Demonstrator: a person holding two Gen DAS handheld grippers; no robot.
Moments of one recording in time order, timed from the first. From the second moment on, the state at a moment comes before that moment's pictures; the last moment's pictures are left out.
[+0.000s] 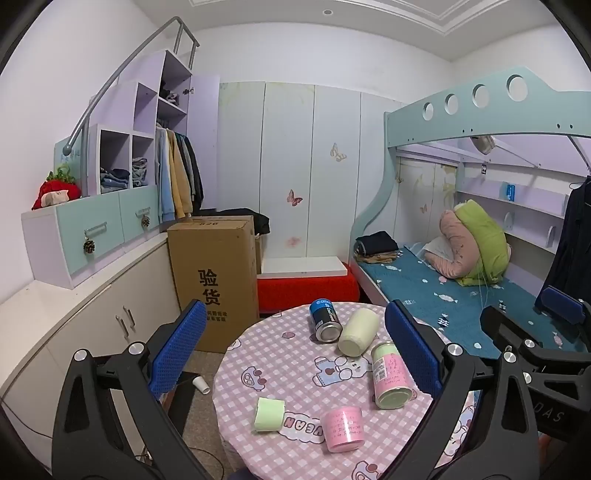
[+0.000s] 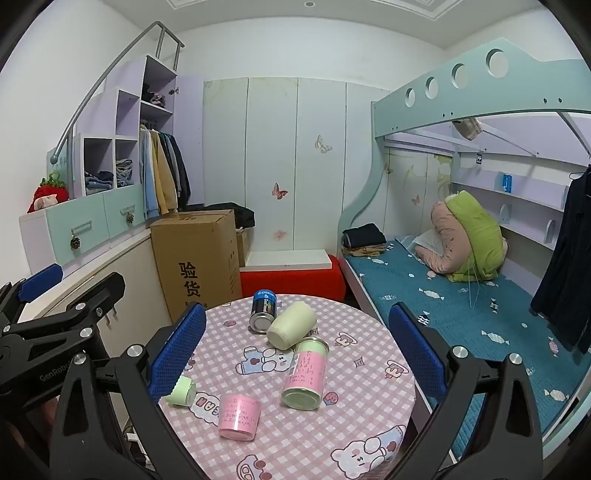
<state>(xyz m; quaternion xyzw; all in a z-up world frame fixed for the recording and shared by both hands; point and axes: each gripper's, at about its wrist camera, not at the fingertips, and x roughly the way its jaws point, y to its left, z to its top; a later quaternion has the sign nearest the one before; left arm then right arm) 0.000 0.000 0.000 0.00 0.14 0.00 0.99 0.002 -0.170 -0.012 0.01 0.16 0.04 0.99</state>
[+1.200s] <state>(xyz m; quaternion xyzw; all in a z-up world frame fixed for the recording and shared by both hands) 0.000 -0.006 -0.005 0.00 0.14 0.00 0.99 0.002 -0.171 -0.014 0.00 0.16 0.04 0.99</state>
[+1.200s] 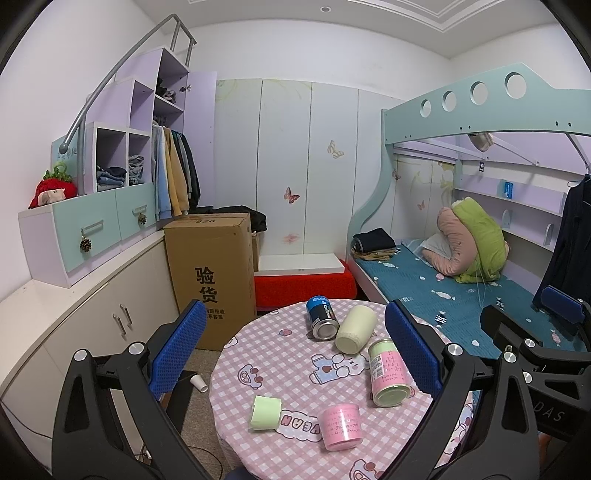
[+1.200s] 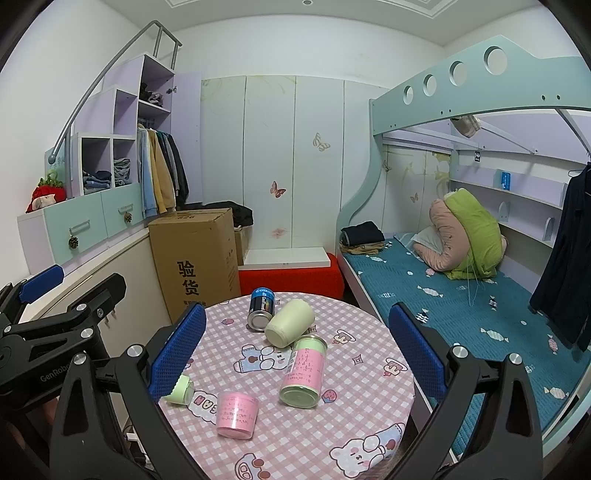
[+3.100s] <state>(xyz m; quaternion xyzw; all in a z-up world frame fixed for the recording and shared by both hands) 0.062 -0.017 -0.048 0.01 0.20 -0.01 0.98 0.047 -0.188 -0.053 0.02 0.21 0.03 0.98</state>
